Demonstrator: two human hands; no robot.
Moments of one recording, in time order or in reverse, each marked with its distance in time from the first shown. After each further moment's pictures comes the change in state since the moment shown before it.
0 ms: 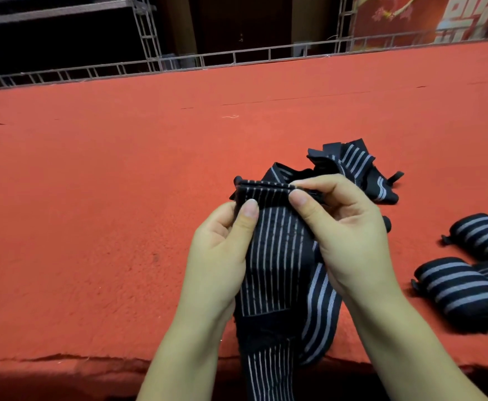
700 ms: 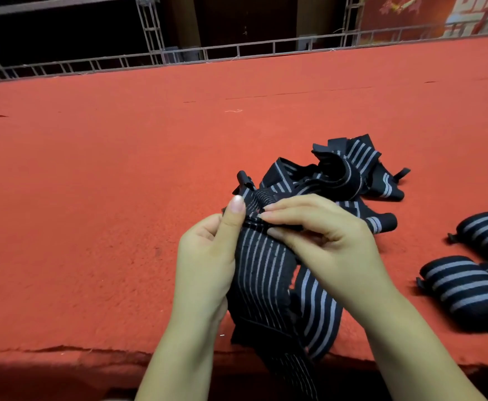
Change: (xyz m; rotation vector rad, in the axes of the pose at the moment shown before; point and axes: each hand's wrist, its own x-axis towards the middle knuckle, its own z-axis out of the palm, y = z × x) left_hand -0.004 0.001 -0.010 -0.006 0.202 -0.043; right_hand -0.009 0.008 -0.005 -0.425 -0.271 -0.247
